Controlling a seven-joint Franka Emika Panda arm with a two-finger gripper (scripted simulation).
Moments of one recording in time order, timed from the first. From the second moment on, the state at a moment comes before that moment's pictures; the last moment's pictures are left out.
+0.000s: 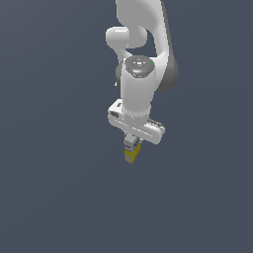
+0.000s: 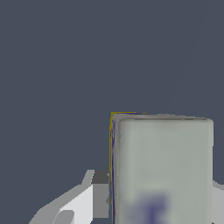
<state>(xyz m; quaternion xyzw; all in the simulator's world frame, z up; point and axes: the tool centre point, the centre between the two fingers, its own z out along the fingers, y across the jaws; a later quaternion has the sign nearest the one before) 0.018 0.028 0.183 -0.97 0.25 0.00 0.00</state>
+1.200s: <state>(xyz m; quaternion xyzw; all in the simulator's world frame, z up) -0.110 -0.159 0.361 -0.97 0.25 0.00 0.00</state>
